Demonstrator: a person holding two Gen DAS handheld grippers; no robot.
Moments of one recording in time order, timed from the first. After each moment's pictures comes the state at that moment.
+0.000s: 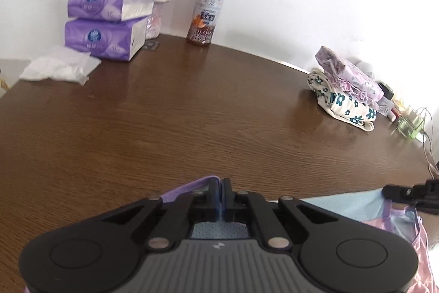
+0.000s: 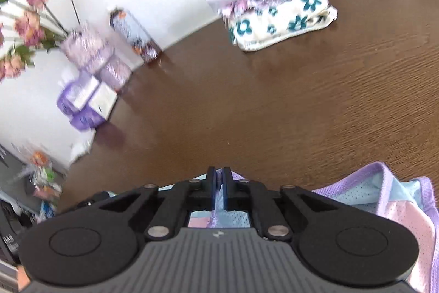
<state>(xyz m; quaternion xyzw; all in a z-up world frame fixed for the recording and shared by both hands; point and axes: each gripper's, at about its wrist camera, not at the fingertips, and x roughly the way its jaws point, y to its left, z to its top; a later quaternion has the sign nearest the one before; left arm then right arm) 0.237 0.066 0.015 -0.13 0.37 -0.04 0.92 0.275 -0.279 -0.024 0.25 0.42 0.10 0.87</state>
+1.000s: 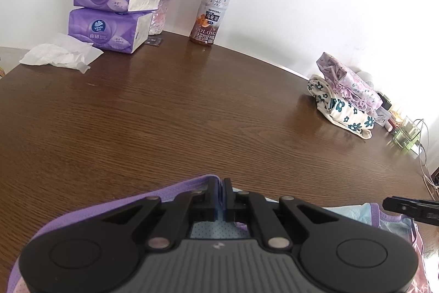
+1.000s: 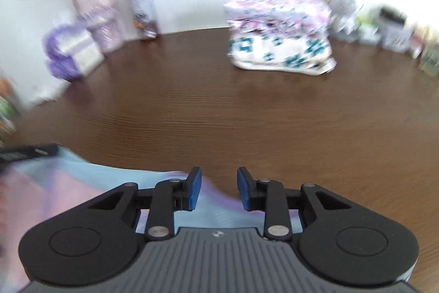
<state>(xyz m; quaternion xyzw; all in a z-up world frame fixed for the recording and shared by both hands) 0.233 0.071 0.007 -0.15 0.35 -0.05 0.92 0.254 -0.270 -0.009 0.09 0.39 0.11 0.91</state>
